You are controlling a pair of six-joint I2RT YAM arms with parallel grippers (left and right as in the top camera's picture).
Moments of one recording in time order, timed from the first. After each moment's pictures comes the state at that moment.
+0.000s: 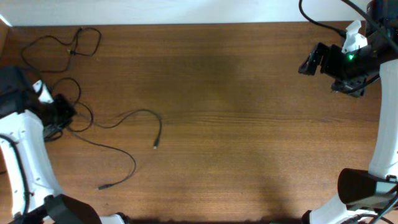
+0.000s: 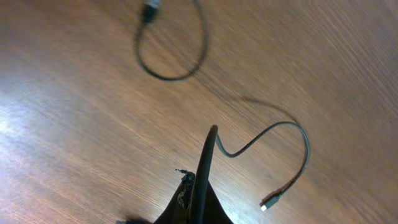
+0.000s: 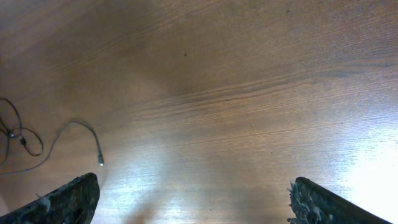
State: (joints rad) left arm 0.53 1.54 1.45 -1.16 0.12 -0.18; right arm -0.12 1.81 2.21 -1.69 -0.31 0.26
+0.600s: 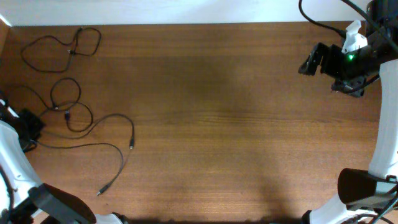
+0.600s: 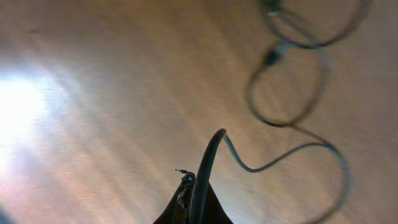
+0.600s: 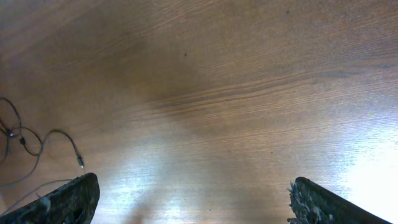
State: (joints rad) left arm 0.74 1.61 1.45 -1.09 -0.06 -0.18; right arm -0.12 1.81 2.21 -1.69 -0.31 0.25
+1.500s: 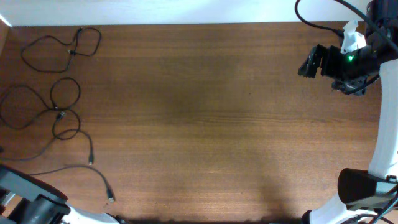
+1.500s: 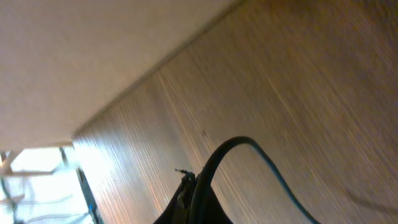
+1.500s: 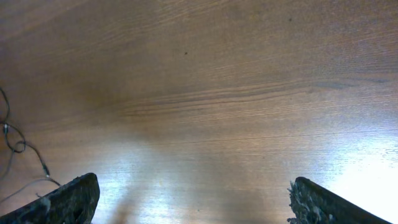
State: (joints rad) left arm 1.00 1.84 1.44 -0.64 -0.35 0.19; right arm -0.12 1.81 2.21 -1.69 -0.31 0.18
